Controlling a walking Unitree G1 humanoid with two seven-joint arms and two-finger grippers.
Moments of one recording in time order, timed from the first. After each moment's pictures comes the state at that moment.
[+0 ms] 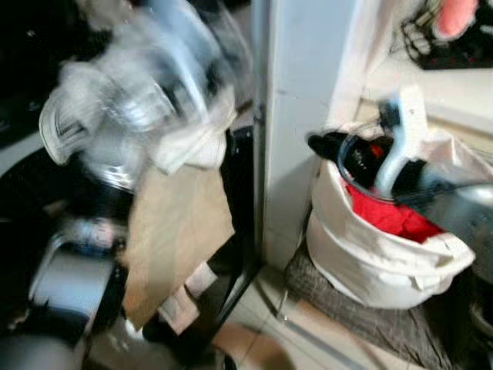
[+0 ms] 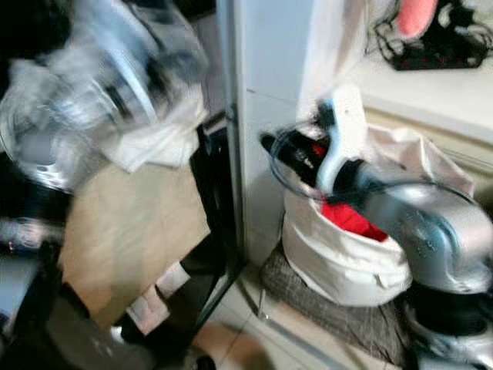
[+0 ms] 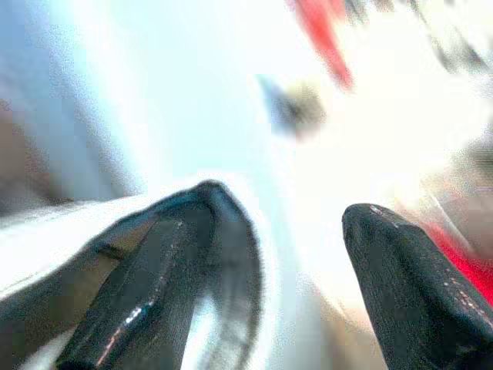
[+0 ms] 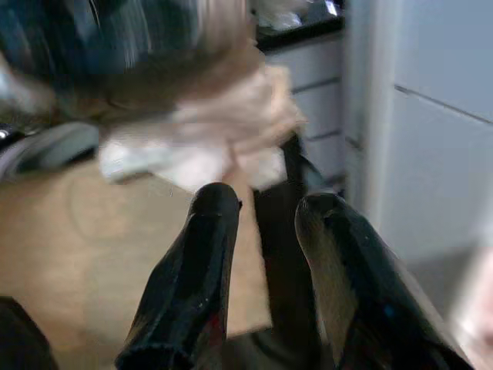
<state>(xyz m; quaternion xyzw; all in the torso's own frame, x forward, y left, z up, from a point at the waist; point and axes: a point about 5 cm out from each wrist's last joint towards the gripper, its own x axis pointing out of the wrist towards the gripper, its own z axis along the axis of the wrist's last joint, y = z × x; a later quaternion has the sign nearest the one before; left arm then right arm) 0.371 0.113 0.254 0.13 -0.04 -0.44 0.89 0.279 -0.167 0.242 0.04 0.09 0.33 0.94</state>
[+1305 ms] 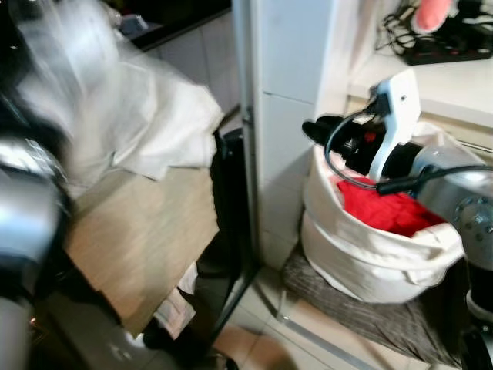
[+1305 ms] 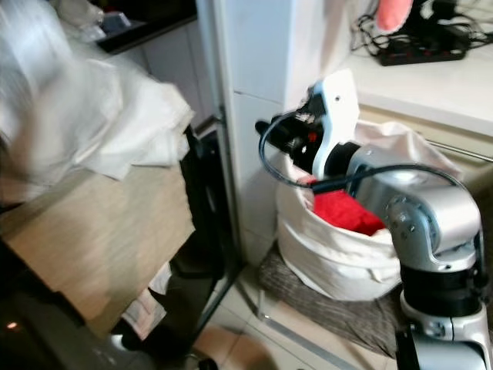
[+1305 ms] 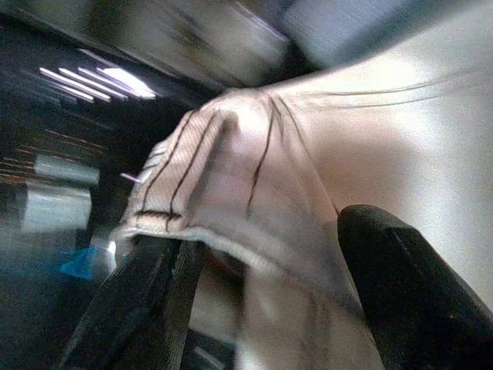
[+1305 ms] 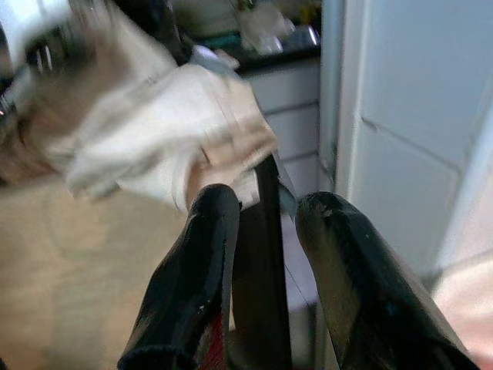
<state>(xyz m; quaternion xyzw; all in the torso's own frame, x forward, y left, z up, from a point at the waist) 0.402 0.284 0.247 0.47 0.19 0.12 0.85 0.297 -0.150 0.250 0.00 0.06 0.34 0.94</state>
